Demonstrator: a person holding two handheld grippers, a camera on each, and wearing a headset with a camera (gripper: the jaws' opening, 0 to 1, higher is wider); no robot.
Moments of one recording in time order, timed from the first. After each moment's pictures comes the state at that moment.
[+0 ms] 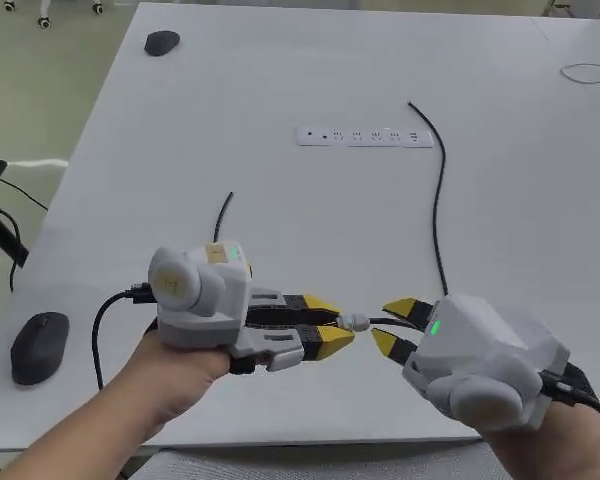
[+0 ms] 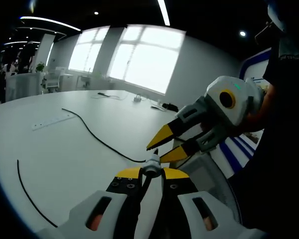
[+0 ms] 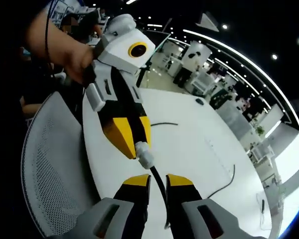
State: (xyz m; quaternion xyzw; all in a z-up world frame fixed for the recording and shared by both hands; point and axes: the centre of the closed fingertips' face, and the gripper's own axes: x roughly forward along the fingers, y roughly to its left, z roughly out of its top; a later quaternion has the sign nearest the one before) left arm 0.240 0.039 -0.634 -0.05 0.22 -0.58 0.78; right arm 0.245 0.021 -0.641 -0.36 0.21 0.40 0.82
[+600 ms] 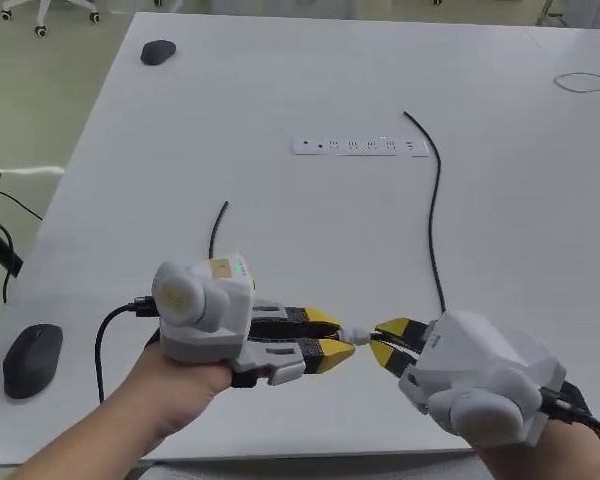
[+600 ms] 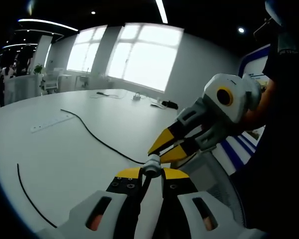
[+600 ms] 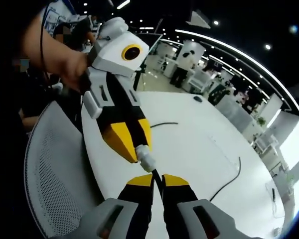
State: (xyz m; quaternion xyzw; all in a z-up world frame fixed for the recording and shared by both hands) left arm 0.242 0.033 -0.636 -0.03 0.23 -0.58 0.78; right arm 0.247 0.017 -0.647 -0.28 0.23 0.39 0.84
